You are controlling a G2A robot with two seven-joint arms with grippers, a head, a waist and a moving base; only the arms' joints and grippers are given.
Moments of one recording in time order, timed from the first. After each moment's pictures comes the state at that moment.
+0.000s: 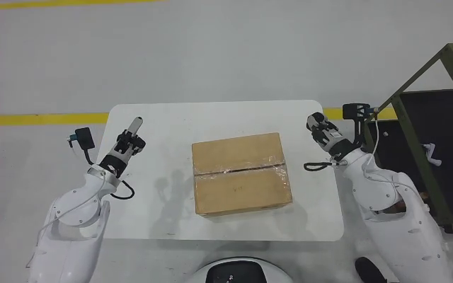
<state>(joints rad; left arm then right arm) 1.27 -1.13 -1.58 -1.77 -0.05 0.09 -0.35 -1.15 -1.02 1.41 -1.79 -0.52 0.01 0.41</state>
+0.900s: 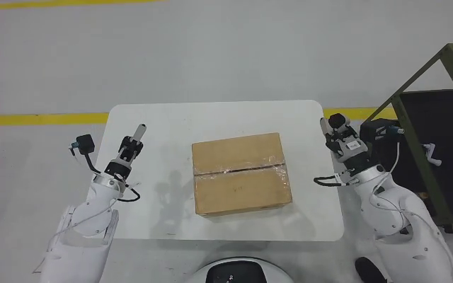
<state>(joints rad) 1.32 -1.13 -1.54 -1.75 0.14 -0.07 -0.20 -1.34 -1.01 1.53 -1.90 -0.77 -0.13 0.15</state>
